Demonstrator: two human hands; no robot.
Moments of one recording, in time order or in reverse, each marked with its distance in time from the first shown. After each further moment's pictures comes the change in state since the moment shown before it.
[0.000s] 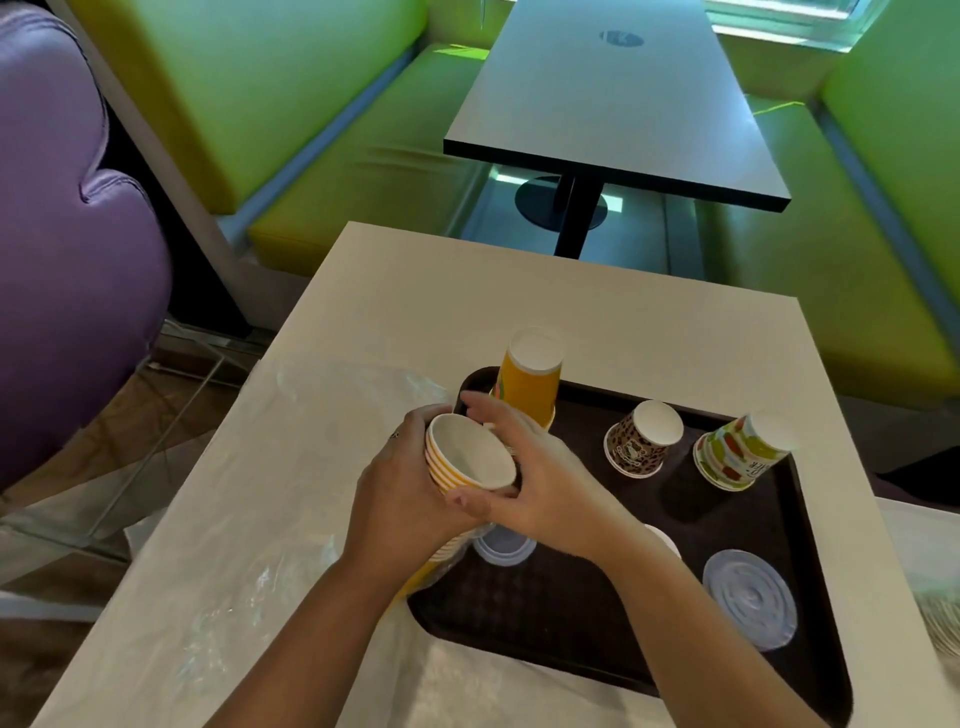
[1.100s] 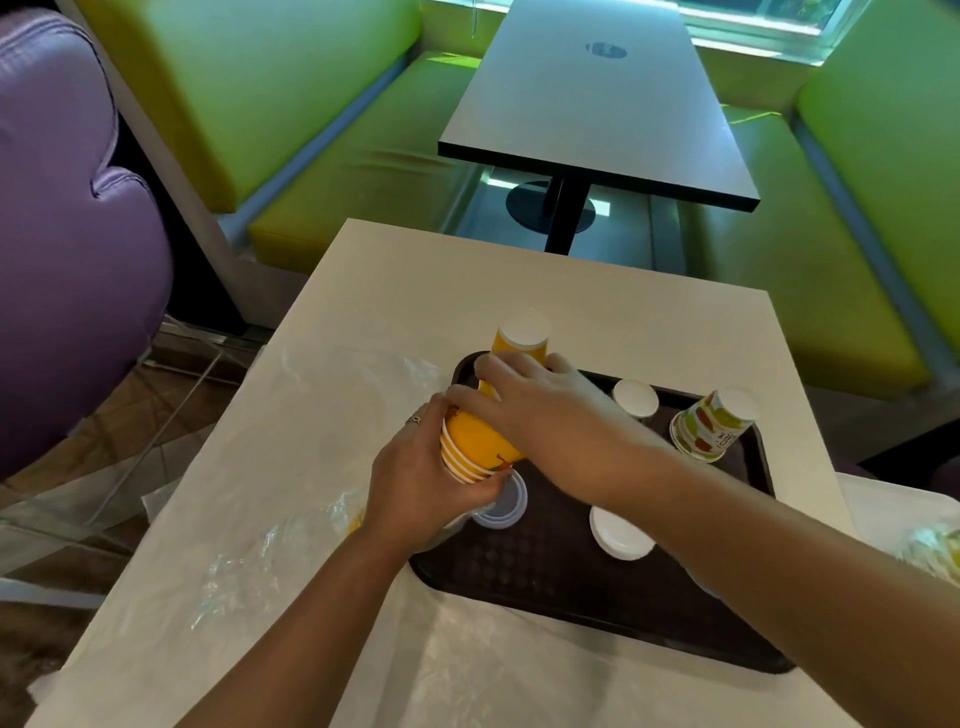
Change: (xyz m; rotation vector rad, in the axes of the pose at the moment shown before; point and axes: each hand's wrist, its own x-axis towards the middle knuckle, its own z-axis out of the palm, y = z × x) left_hand -0.018 0.003 0.009 0.034 -0.005 0.077; right_hand -0.017 -0.074 -0.036 -1.209 -0.205 -0.247
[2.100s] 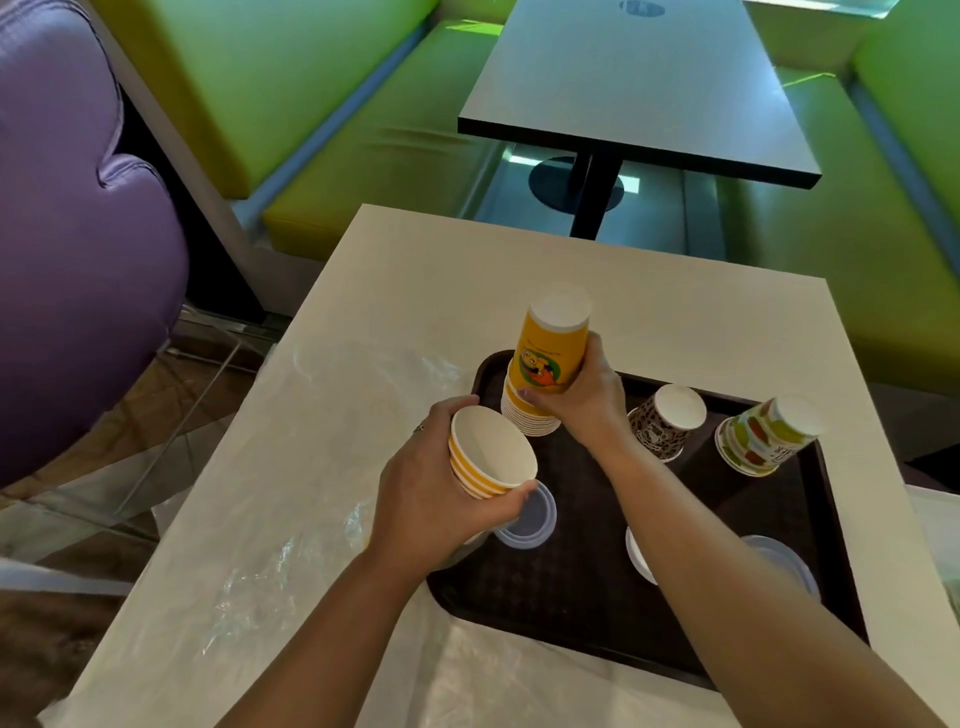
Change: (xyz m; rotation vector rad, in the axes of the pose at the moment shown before) left_hand 0.010 -0.008 -0.004 -0.034 -0.003 -0.072; right_hand 0.068 0.048 0.136 1.172 0.428 0.845
